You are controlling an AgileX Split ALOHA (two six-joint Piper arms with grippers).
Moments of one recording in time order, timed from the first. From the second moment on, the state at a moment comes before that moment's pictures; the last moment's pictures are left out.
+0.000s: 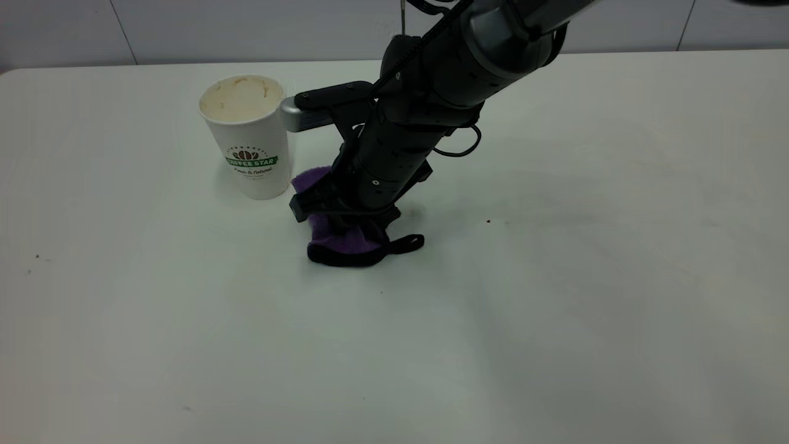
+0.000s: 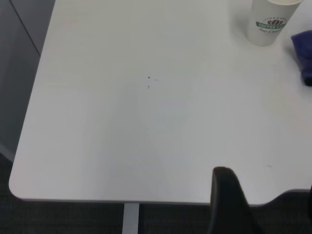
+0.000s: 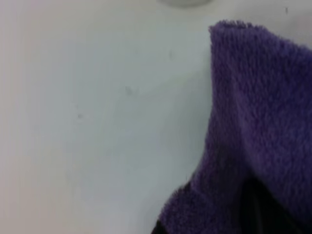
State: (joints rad) left arm 0.01 -0.02 -0.49 0.04 1.12 -0.02; right arm 0.68 2.65 -1.81 0.45 0.24 -0.27
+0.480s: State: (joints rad) left arm 0.01 -0.02 -0.49 0.04 1.12 -0.02; right arm 0.52 2.70 -1.90 0.45 0.37 -0.22
